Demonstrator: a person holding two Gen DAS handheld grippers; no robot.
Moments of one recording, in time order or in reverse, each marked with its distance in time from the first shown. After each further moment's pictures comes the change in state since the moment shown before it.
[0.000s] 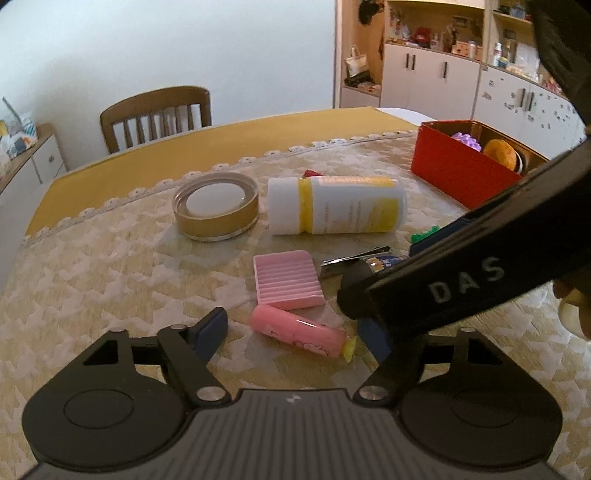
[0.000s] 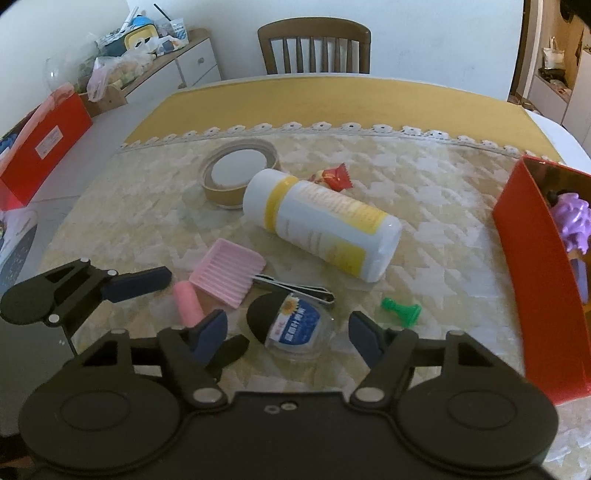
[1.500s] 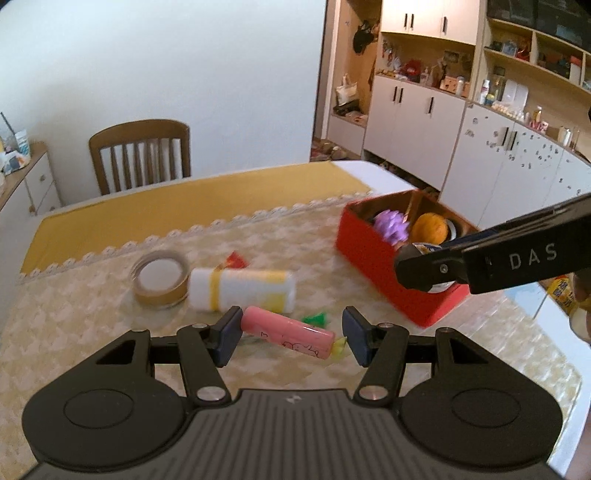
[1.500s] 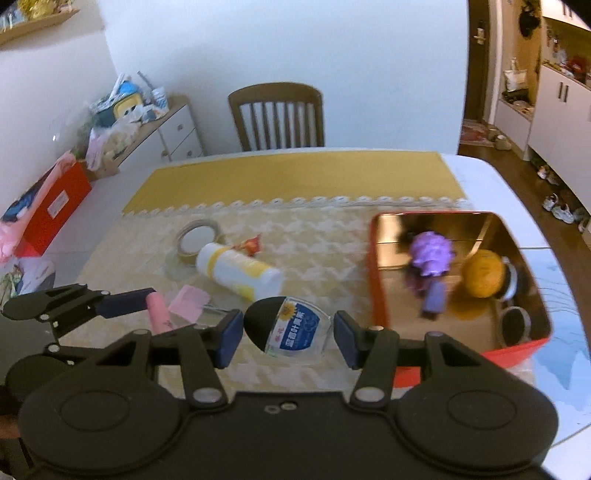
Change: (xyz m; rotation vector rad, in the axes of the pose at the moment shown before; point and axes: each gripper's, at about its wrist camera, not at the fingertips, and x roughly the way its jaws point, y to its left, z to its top) left arm -0.073 -0.070 0.070 -0.075 -0.067 -0.058; right arm -0.144 -0.080 -0.011 0.056 -0.180 -0.040
